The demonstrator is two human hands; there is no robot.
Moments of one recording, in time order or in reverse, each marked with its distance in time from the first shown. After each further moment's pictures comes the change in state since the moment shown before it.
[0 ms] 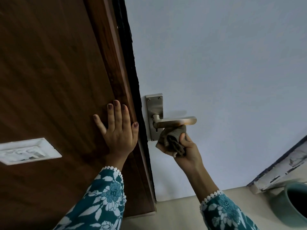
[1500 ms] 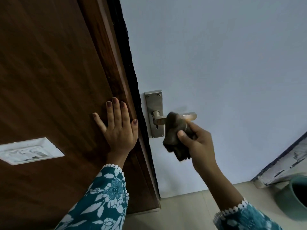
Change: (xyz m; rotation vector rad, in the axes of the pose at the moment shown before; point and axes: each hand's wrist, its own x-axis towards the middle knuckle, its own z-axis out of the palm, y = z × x) left_hand -0.001 -0.002 -0.003 0.000 -0.023 -0.007; right_hand -0.054 -0.021 0.049 -1.007 0.182 -0.495
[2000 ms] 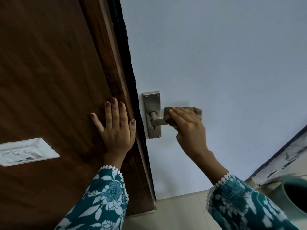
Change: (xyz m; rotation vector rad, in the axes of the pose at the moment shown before) left_hand 0.000 0.002 0.000 -0.021 0.020 -0.002; right_hand 0.051 0.021 0.002 -1.015 0.094 -0.702
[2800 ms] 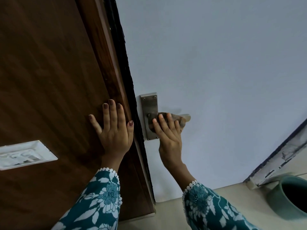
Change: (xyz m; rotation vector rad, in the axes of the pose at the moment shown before) left_hand 0.000 -0.003 -0.002 0.010 -0.036 0.007; right_hand -0.035 -0.023 0.064 0.102 0.177 -0.008
